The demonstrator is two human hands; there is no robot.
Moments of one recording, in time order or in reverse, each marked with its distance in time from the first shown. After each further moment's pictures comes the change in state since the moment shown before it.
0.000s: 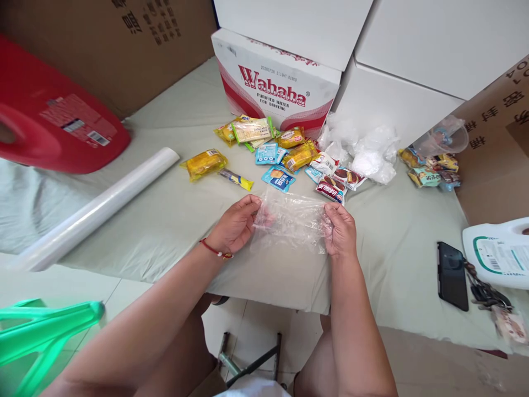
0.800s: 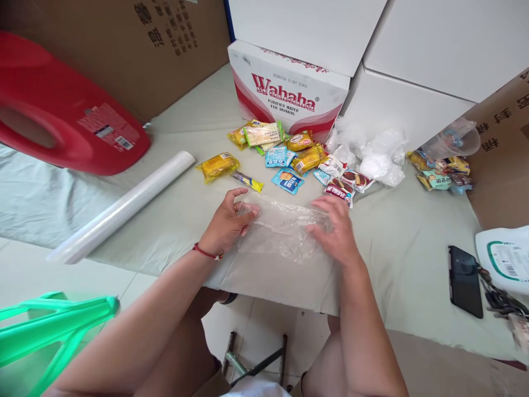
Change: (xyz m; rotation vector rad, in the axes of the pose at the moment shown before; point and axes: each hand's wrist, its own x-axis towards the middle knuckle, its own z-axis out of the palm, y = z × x) left_hand -0.013 0.012 -0.039 0.458 0.193 0.165; right_hand -0.012 -0.012 0.006 -0.990 -0.347 -0.796
